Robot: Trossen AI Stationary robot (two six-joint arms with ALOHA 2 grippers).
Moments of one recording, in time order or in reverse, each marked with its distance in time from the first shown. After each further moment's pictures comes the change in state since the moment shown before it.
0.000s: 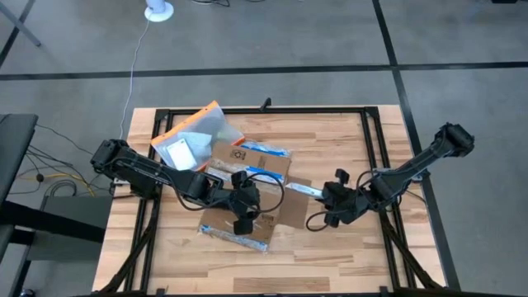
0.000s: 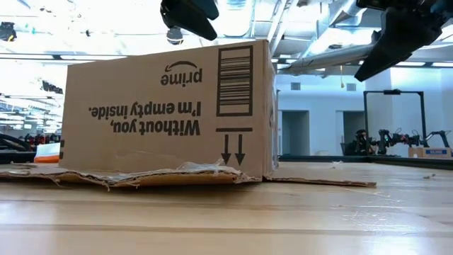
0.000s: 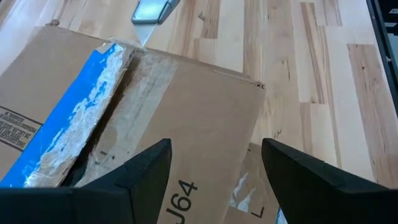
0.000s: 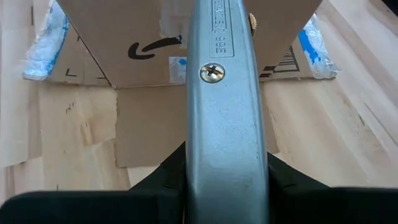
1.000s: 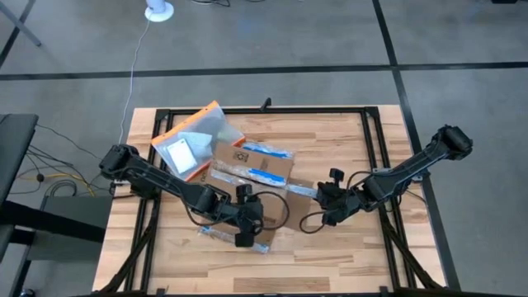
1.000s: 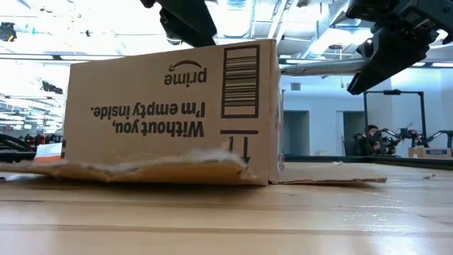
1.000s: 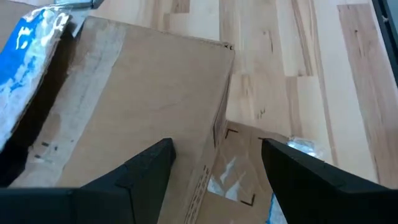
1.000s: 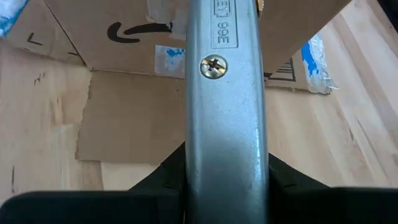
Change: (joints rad) left arm -0.047 0.136 0.010 0.024 0.017 0.001; right arm -0.036 0.061 0.000 0.017 -0.037 -0.164
